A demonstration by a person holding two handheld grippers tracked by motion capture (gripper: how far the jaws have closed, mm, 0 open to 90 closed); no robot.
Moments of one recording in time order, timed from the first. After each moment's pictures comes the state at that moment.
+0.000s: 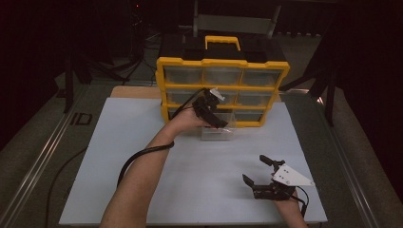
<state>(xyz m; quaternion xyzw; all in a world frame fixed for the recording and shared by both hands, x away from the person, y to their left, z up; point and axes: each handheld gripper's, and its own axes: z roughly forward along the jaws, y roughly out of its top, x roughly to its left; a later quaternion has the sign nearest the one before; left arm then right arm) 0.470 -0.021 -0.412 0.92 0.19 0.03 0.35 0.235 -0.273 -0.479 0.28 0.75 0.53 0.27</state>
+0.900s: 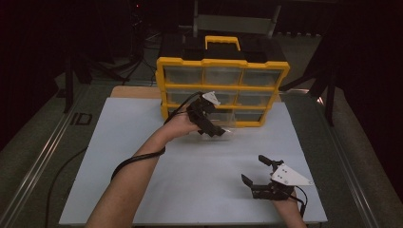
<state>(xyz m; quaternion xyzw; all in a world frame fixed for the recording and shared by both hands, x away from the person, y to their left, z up) 0.431 0.001 -0.390 0.91 0.16 0.03 0.38 0.236 -0.269 -0.479 0.28 0.75 0.53 0.26</state>
